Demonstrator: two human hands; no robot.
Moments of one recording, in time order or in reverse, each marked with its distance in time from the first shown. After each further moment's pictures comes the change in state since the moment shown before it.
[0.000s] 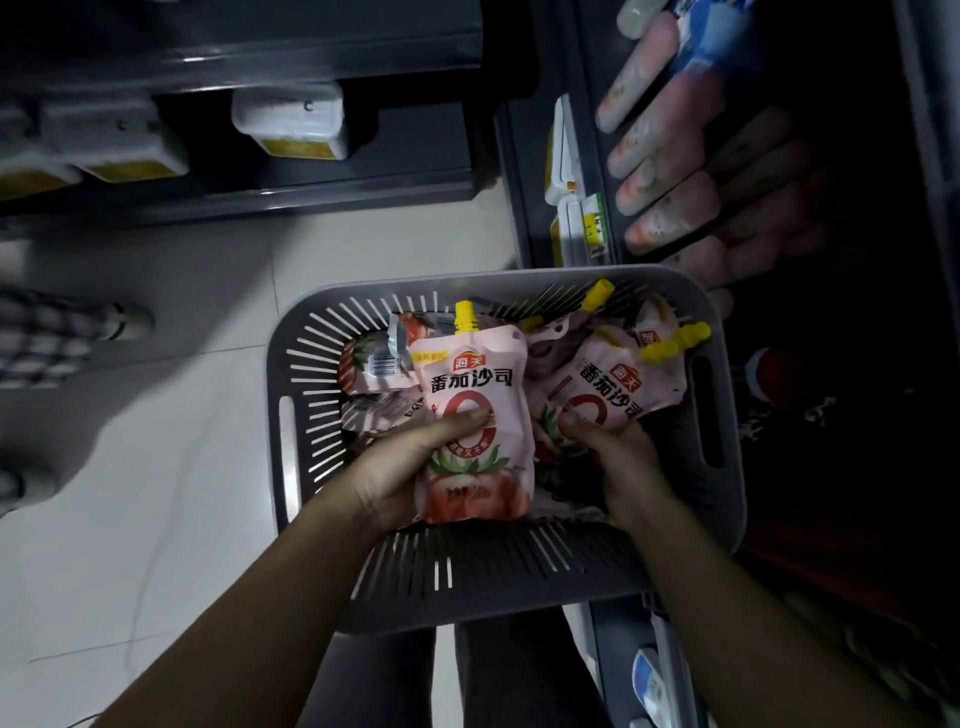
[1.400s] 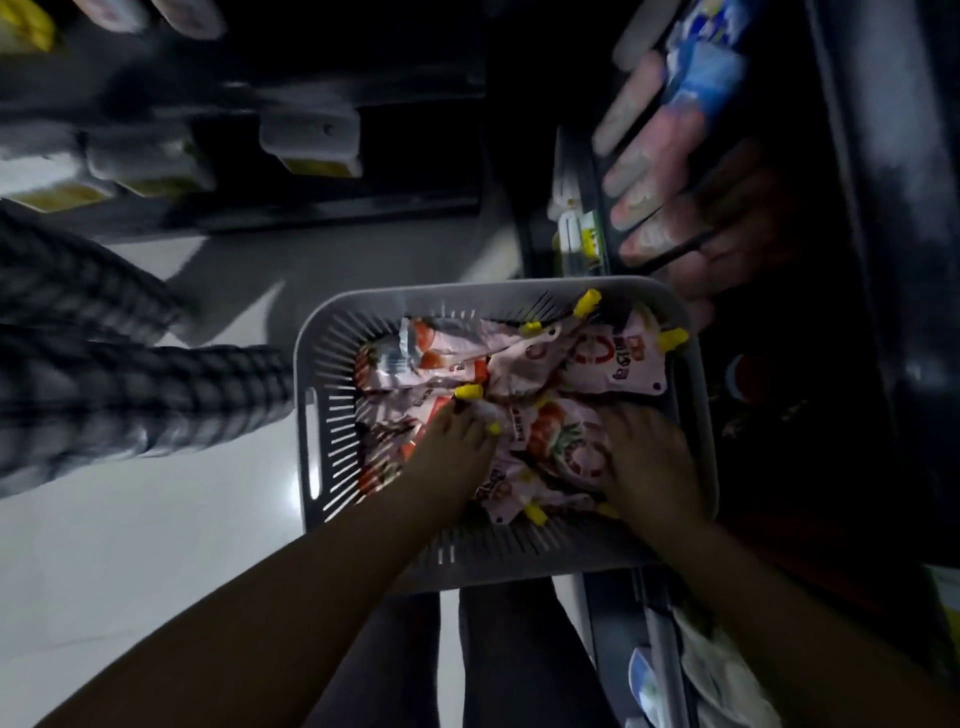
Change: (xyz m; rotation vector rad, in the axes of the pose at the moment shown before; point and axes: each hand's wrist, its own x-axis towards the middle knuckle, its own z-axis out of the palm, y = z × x) left_hand 0.012 -0.021 0.017 2.497 0.118 0.282; right_hand -0.029 -0.021 -0.040 -1.834 -0.044 -0.615
